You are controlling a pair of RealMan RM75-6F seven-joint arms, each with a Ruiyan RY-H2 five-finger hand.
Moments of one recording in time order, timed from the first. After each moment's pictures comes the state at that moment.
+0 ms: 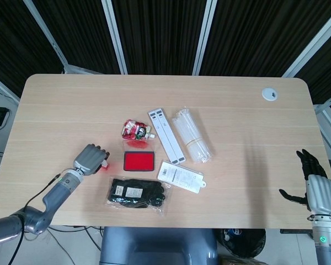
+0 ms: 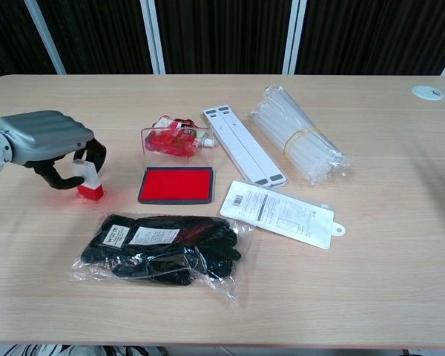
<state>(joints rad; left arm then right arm) -0.73 -1.50 -0.02 -1.28 1.27 0.84 0.42 0.10 -1.16 0.14 -1.66 -1.35 1.43 0.08</state>
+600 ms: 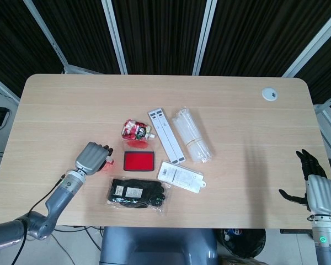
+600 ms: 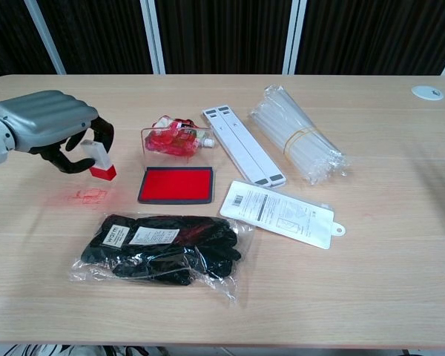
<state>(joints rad) -0.69 -1.53 -0.06 -1.35 1.28 0.99 0.48 0.09 -1.16 0.14 -1.67 -1.35 1.43 0.09</state>
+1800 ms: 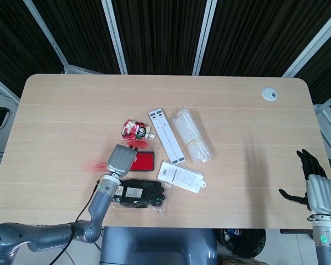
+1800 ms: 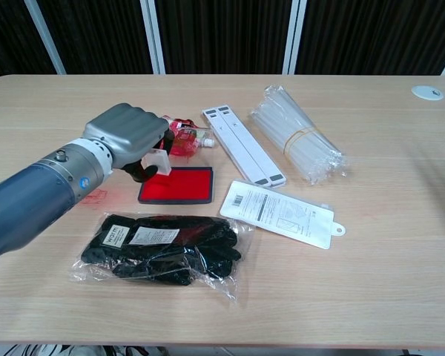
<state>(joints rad) -0.78 -1.89 -0.19 -1.27 0.99 1.10 0.92 0.10 -1.16 0.15 -1.67 -1.34 1.42 0.11</state>
